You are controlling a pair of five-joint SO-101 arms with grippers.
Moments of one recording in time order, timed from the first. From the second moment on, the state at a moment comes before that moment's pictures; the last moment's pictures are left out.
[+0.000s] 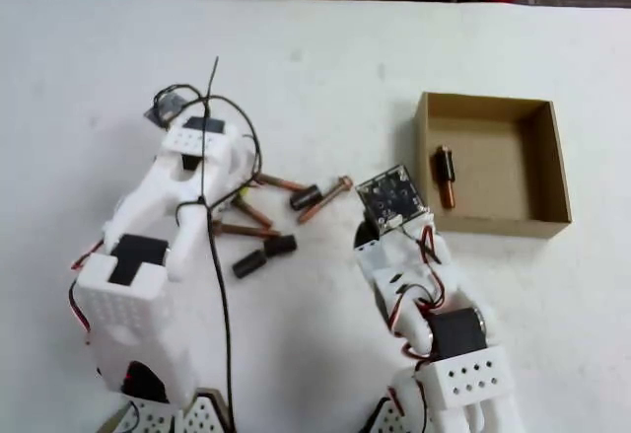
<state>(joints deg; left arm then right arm) 3.6 25.3 8.4 61.5 61.1 -17.3 -75.2 71.7 52.1 17.9</state>
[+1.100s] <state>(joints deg) 1.5 26.0 8.1 55.7 53.7 -17.3 -75.2 72.5 52.1 17.9</state>
